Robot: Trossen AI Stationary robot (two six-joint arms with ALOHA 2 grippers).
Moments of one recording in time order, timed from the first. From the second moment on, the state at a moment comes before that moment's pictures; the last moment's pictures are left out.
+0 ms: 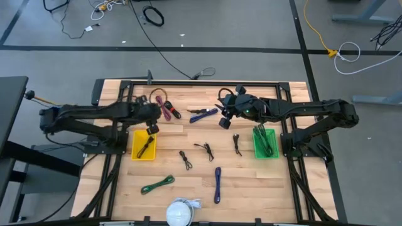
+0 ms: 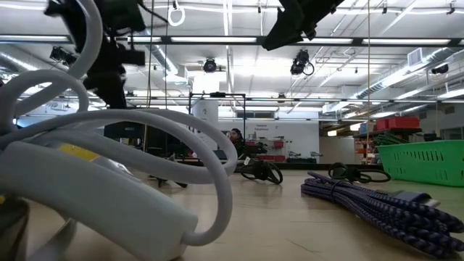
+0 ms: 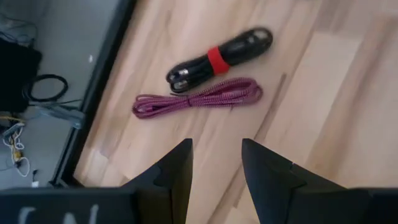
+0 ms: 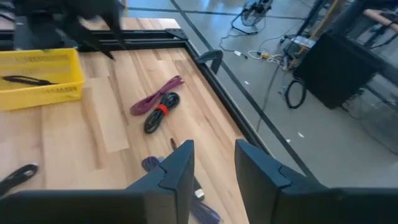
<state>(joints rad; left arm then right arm) 0.19 1.08 0.73 -0.78 -0.48 -0.02 -0.05 1.35 1.14 -0.30 0.46 -0.03</state>
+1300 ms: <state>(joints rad) 0.36 1.58 0.73 -0.47 -0.40 0.70 -0.05 1.35 1.14 -0.30 0.43 -0.01</state>
